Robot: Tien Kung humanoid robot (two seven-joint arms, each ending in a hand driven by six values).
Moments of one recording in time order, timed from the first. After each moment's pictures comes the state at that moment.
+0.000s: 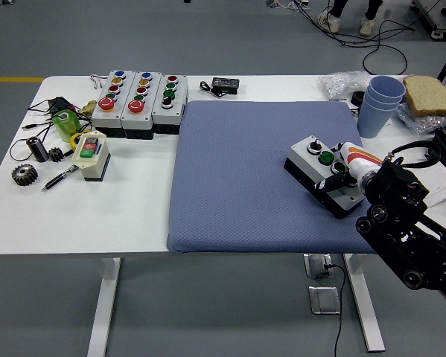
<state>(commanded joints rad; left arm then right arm) -0.03 0.03 -0.65 -0.18 0.94 0.14 0.19 0.63 -0.14 0.94 1.11 -1.91 -0.01 -0.65</state>
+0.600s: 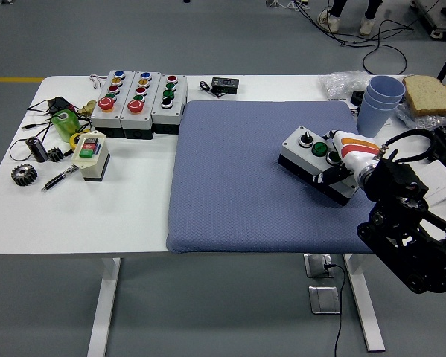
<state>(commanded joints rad) -0.03 0.03 -0.66 -0.18 0.94 0.14 0.19 0.66 -0.20 0.84 1.13 -2.03 -0.09 -0.45</state>
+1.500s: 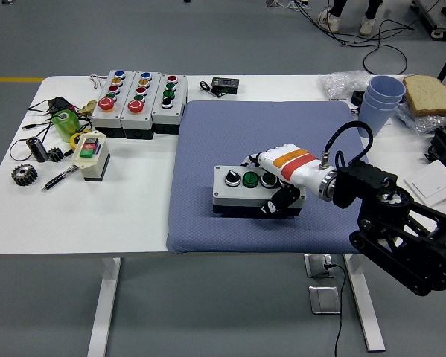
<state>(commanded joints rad) -0.03 0.03 -0.65 -0.18 0.94 0.15 0.19 0.76 -0.24 0.62 1.17 -2.01 0.03 0.00</state>
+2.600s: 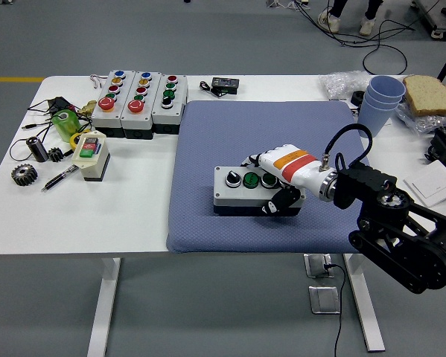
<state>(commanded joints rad) -0.04 0.03 -0.64 -0.18 0.92 0.15 0.19 0.76 -0.23 0.63 1.11 -2.05 -0.03 0.05</state>
